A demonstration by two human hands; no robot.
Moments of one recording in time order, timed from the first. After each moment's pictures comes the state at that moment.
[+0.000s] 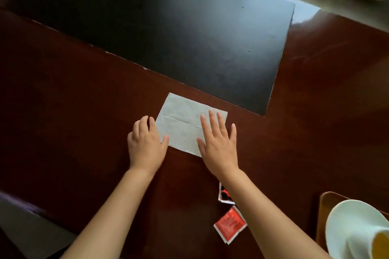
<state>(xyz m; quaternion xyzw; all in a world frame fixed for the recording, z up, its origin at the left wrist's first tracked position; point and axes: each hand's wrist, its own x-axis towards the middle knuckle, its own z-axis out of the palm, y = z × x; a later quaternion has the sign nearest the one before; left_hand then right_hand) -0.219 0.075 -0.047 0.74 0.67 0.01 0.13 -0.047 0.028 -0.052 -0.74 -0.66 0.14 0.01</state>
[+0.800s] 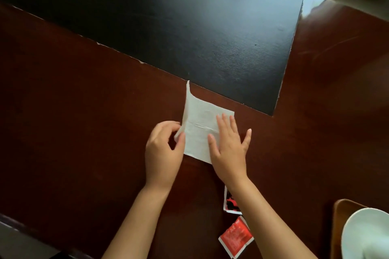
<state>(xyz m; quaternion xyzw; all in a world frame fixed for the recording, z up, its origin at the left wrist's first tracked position) -0.186 0.057 -0.031 0.67 0.59 0.33 0.29 -0.044 0.025 -0.067 -0.79 -0.56 0.18 0.17</state>
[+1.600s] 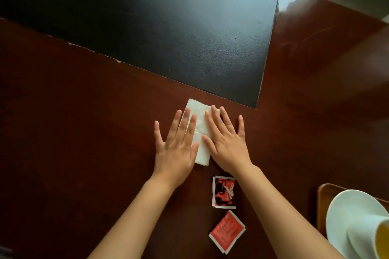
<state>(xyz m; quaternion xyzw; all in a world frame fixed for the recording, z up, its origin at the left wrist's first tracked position) -0.153 0.049 -0.075 0.87 0.47 0.04 0.13 0.004 0.020 -0.080 -0.74 -0.66 0.12 -0.02</state>
